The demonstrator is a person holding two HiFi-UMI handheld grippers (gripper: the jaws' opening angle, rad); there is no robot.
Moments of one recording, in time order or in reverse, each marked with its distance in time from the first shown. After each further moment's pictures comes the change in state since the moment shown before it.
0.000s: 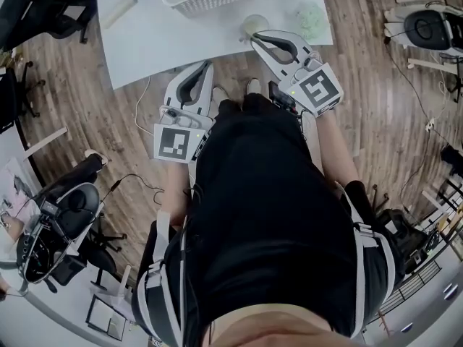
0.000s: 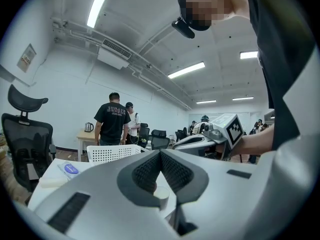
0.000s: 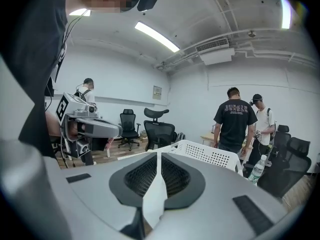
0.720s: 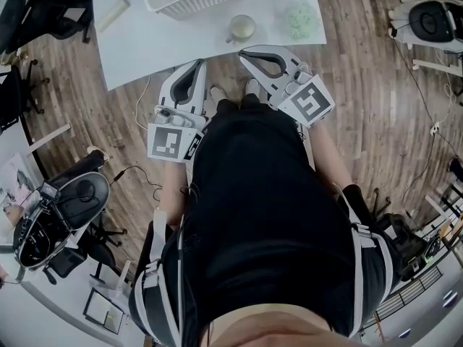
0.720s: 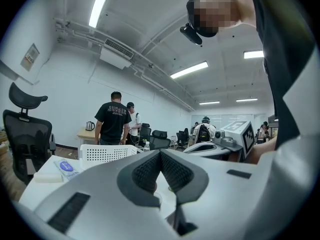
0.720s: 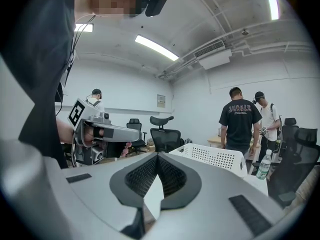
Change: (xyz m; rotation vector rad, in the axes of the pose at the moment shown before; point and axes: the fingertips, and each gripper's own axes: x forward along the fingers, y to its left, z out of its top) left arm 0.035 -0.035 0.006 -0.032 -0.005 0.031; right arm -0.043 0.006 0.000 0.066 -0.158 0.083
